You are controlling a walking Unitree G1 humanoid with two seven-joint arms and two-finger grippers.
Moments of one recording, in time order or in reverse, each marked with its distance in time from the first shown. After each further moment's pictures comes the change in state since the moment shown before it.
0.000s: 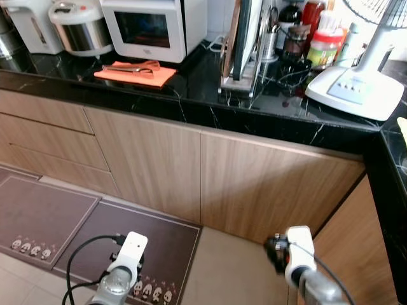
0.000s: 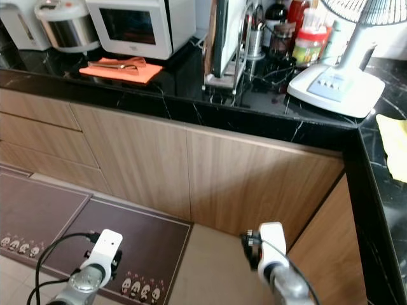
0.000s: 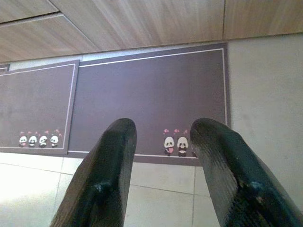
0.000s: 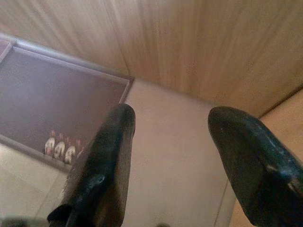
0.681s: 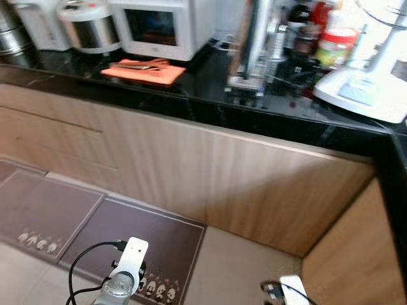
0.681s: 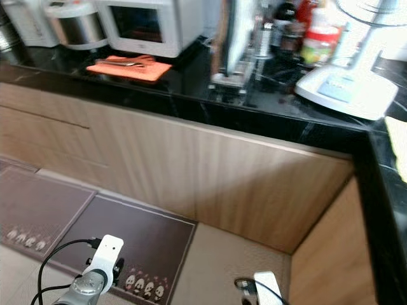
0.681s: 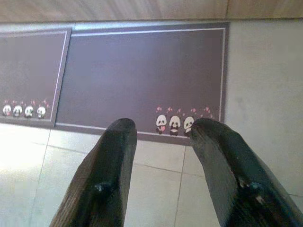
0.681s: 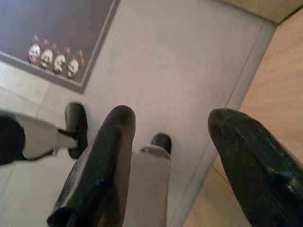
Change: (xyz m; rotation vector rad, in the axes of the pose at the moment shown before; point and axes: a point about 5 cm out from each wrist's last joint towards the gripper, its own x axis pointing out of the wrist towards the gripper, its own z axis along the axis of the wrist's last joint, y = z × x) left arm -0.002 -0.006 -0.010 -0.054 0.072 -0.026; right arm -0.021 0.006 -0.093 -0.003 0.349 -0.031
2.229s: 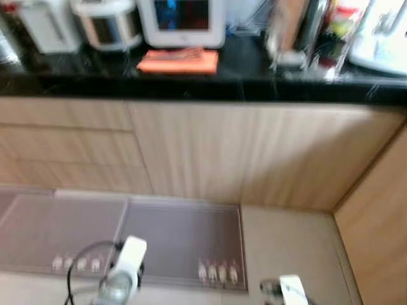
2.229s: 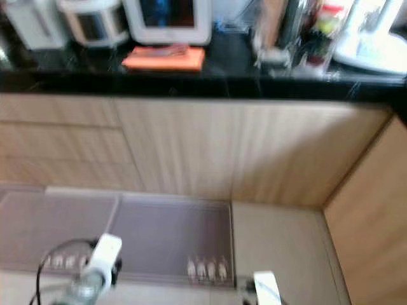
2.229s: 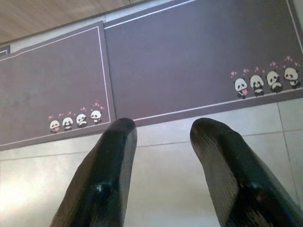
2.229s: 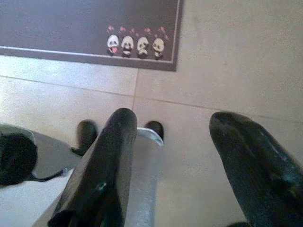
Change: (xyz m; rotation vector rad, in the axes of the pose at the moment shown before) left arm -0.001 0.001 -0.004 0.002 0.021 -0.009; right arm 0.002 0.002 0.001 0.009 0.003 -0.029
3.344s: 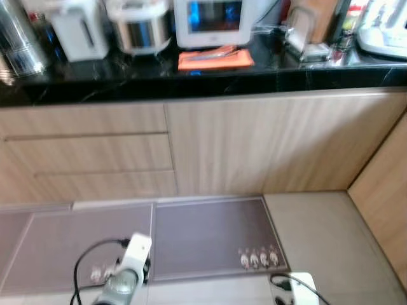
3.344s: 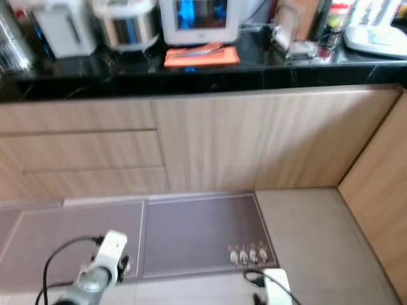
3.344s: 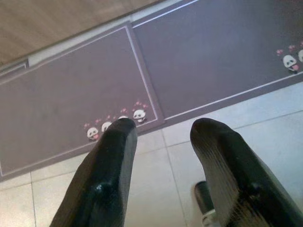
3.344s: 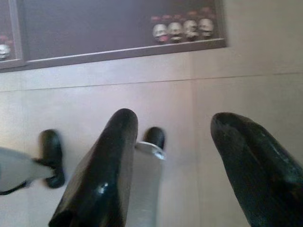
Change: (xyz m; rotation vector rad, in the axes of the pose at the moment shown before) left arm 0.002 -0.002 0.010 -0.021 -0.027 -0.011; right arm 0.001 -0.006 0.013 0.039 -0.020 -0.042
